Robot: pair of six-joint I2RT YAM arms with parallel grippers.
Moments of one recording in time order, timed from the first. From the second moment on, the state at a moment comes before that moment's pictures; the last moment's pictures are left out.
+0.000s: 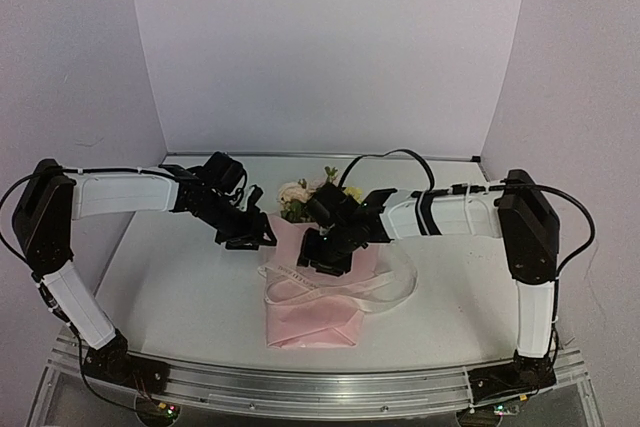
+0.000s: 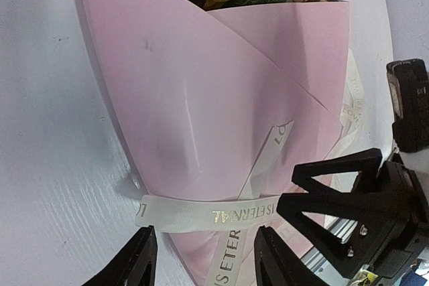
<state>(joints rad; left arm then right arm) -0.65 1.66 1.12 -0.49 0.37 -0.58 0.99 2.04 1.51 -0.48 -0.04 1.05</state>
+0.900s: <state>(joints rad) -0.65 1.63 1.12 -0.49 0.37 -0.58 0.94 2.10 1.57 -0.50 0.00 1.13</state>
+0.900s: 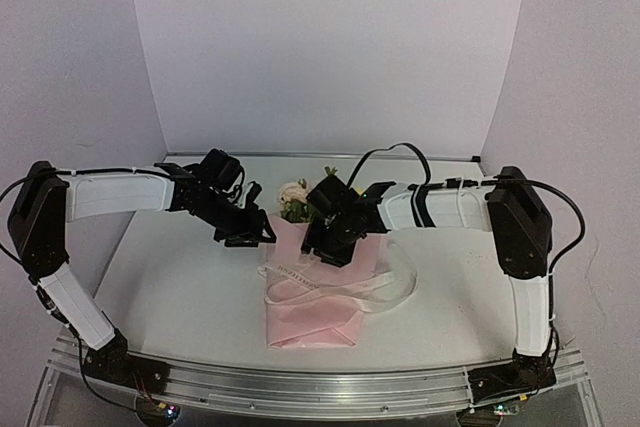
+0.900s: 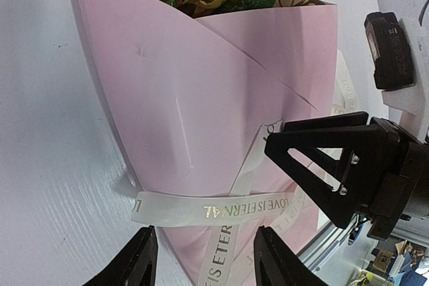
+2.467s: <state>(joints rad) -0.65 1.75 1.06 -0.07 0.41 -0.58 0.86 2.17 1.85 -0.50 -0.11 1.01</state>
